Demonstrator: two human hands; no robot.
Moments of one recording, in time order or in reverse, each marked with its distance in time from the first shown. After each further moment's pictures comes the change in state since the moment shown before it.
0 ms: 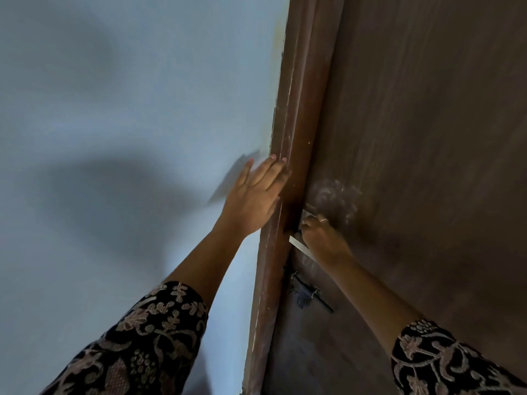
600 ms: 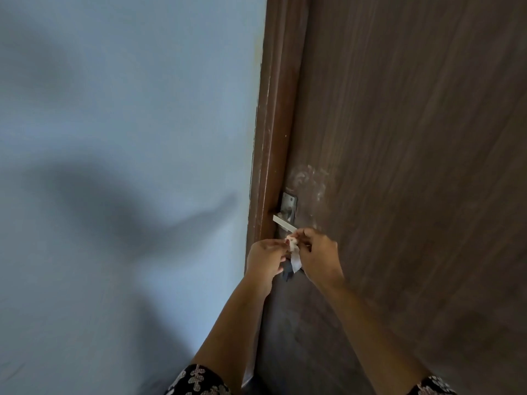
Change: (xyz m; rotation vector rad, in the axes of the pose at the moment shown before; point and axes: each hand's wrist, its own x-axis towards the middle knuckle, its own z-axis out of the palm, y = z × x) left_hand -0.078 0.132 -0.094 -1.600 -0.505 -1.486; right_hand -0.122 -0.053 -0.070 0.978 0.228 0.481
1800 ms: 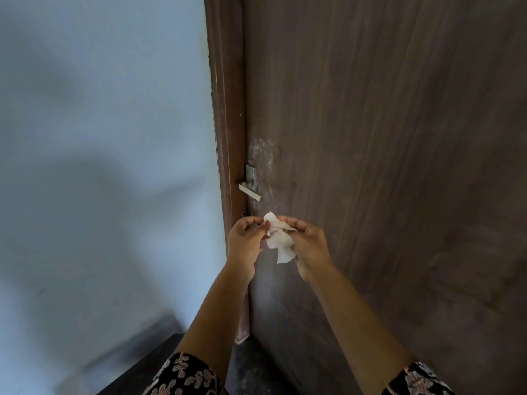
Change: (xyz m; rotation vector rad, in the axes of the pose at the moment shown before) left_hand -0.132 -0.050 0.083 -0.033 0.125 0.249; right_hand -0.107 0.030 -0.123 0.870 -0.133 0.424
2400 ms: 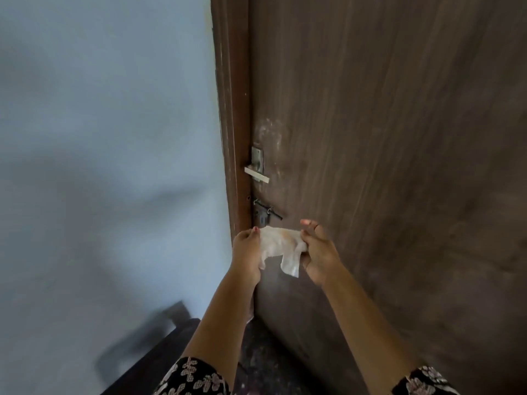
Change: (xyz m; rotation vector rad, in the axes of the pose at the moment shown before) left_hand -0.001 -0.036 -0.050 -0.026 -0.003 -0.242; right_hand -0.017 0.054 0.014 0.219 0.171 0.201
